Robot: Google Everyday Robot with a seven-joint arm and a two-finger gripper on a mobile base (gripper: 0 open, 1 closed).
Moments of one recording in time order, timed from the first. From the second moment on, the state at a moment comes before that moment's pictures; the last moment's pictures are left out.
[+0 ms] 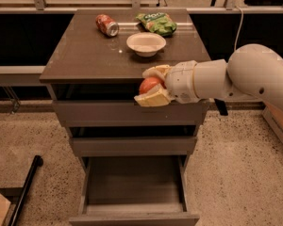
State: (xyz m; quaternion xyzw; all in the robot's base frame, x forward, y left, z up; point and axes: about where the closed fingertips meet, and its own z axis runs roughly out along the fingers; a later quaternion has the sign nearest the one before) arm 0.560 -0.025 0.874 -0.55 0.64 0.19 0.50
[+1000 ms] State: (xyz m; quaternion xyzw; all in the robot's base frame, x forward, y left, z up) arm 0.637 -0.079 0.887 -0.49 0.66 0.16 0.55
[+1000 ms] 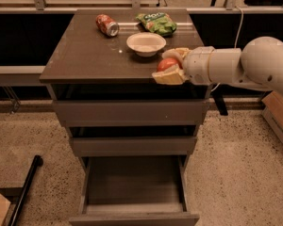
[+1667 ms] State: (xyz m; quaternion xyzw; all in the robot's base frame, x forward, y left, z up) arm 0.702 -0.125 0.896 -0.46 0.68 0.13 0.56
